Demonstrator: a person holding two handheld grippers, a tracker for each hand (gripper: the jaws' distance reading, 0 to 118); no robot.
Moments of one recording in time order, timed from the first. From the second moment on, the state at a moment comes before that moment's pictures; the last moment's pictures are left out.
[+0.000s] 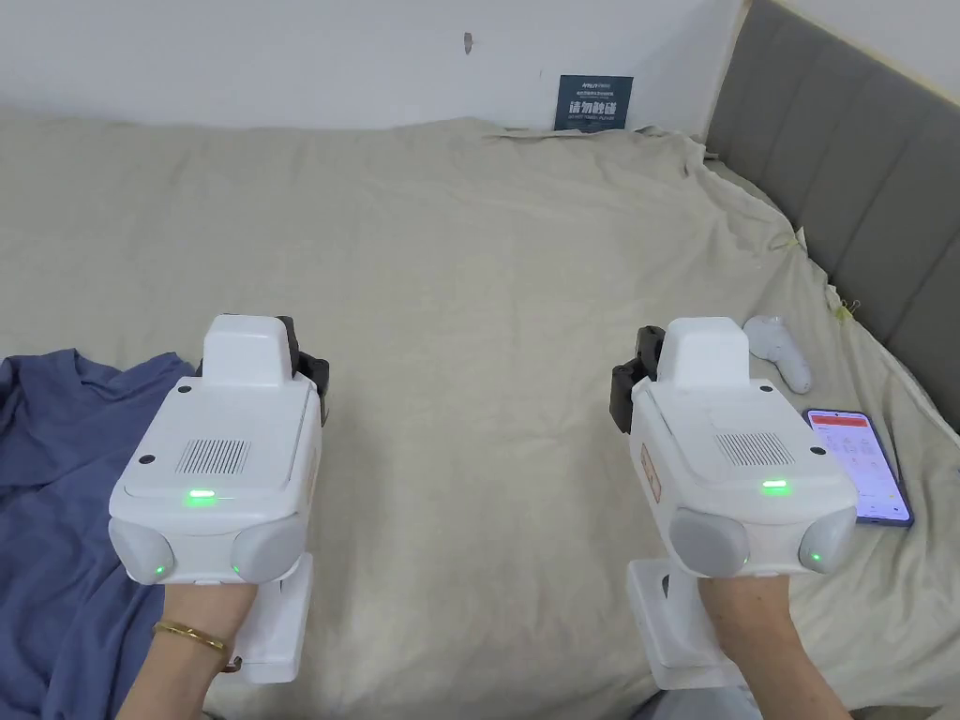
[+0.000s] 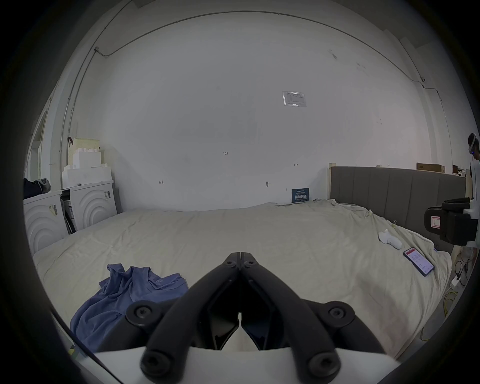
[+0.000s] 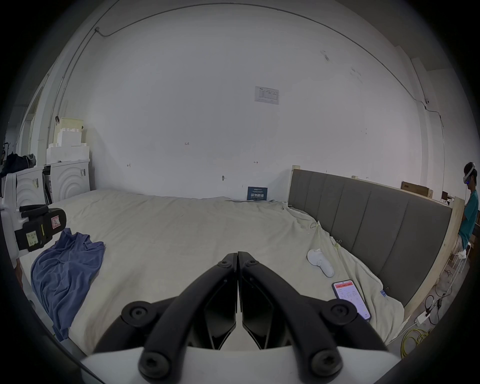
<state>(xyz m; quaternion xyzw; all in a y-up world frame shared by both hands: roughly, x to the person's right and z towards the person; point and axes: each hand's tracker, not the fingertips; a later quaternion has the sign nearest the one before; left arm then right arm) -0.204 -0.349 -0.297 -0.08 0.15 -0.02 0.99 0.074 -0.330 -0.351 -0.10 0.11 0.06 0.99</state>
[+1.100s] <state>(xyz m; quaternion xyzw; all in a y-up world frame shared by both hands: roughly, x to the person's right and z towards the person) -0.335 -0.345 -0.179 -0.09 0.35 0.01 0.93 -0.110 -0.313 -0.322 -0.08 0.34 0.08 0.93</state>
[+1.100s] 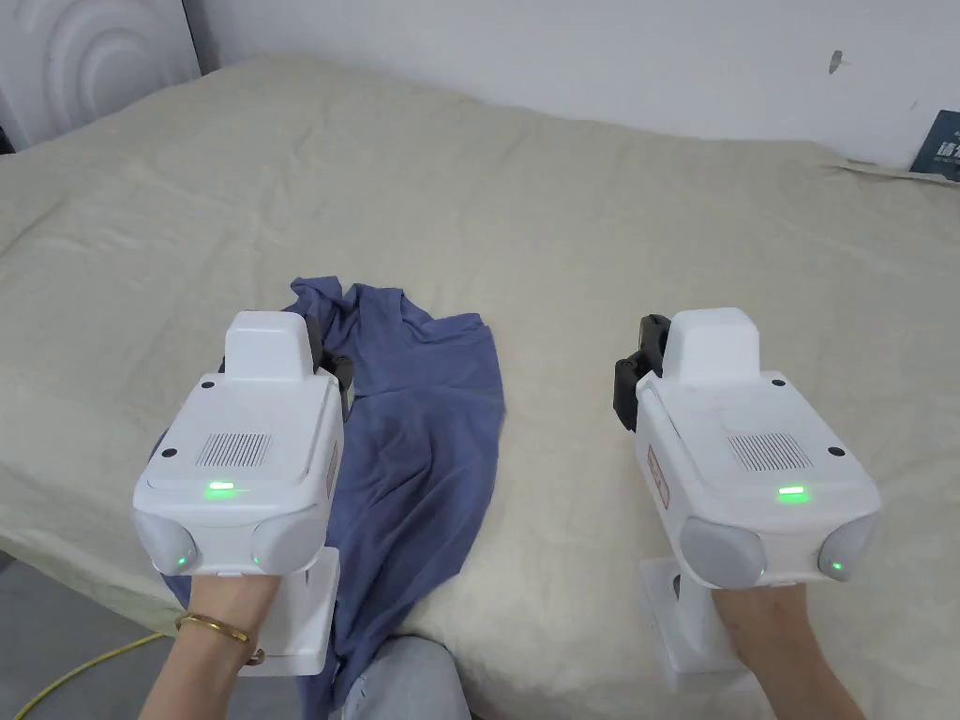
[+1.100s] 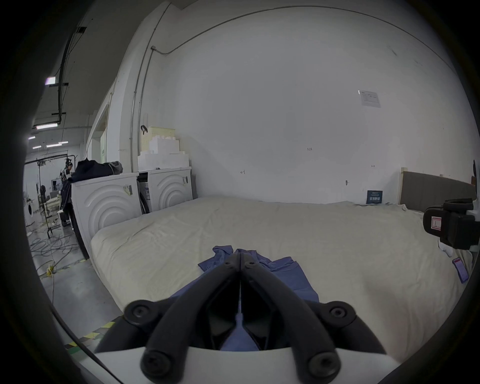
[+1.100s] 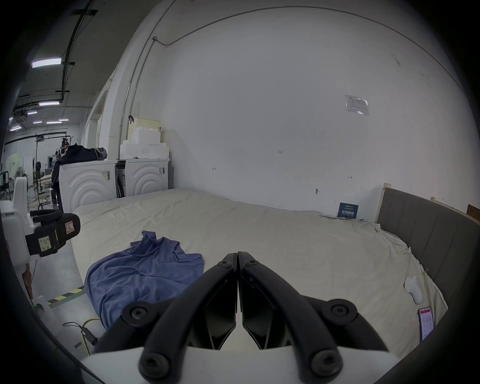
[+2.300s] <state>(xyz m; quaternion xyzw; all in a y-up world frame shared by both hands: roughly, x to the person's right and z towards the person) -0.521 -0.417 -0.457 -0.55 0.17 0.10 0.81 -0.148 -0.353 -0.412 -0.13 0.32 0.09 0.93</state>
